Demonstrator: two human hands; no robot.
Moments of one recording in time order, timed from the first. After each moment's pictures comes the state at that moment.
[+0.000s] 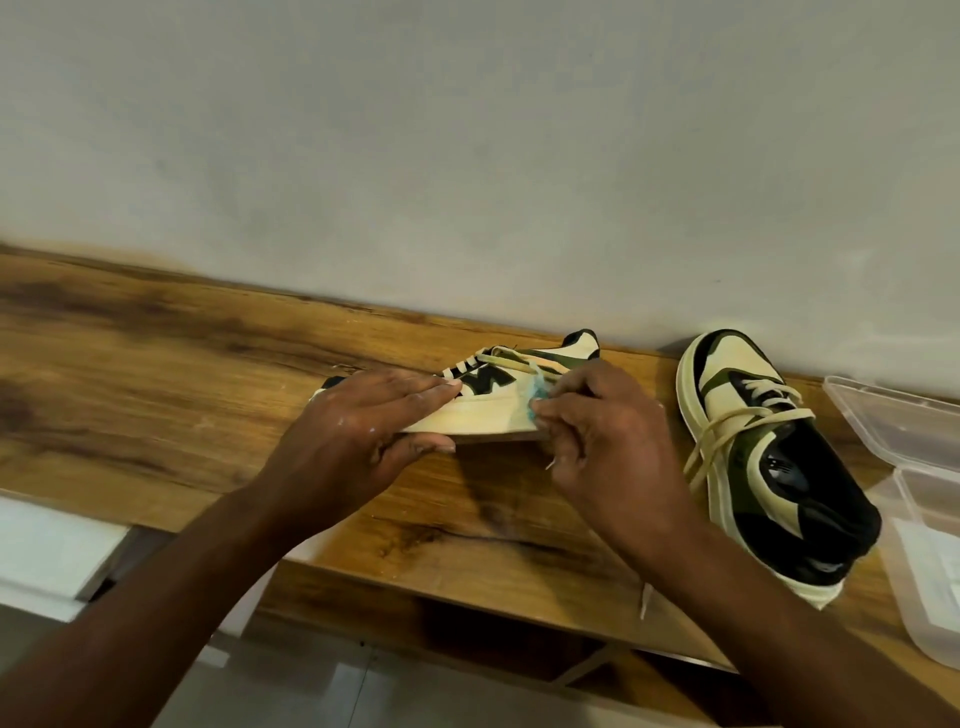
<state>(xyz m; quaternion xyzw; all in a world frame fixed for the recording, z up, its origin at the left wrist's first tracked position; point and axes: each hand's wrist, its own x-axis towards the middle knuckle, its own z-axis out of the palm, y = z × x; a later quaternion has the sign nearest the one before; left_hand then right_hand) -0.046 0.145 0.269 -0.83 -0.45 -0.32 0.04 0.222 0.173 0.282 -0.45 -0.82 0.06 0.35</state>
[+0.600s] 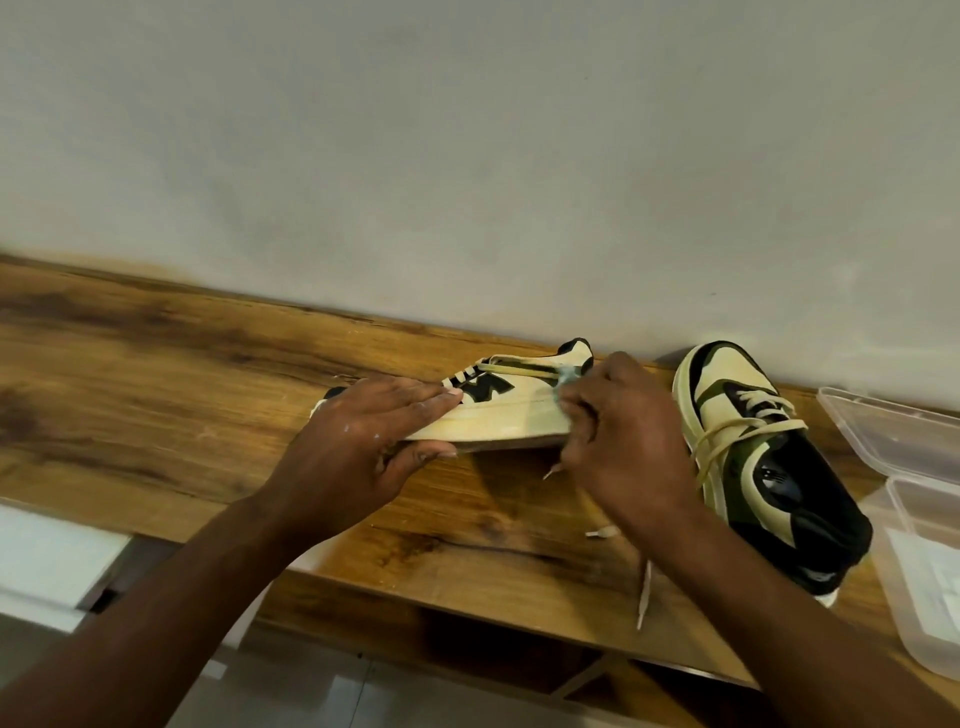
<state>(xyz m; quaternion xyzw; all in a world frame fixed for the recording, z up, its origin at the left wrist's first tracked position) -0.044 0.147 0.267 -0.83 -0.46 -0.33 0.03 0.226 0.186 0.290 -0.51 -0.79 0.05 0.34</state>
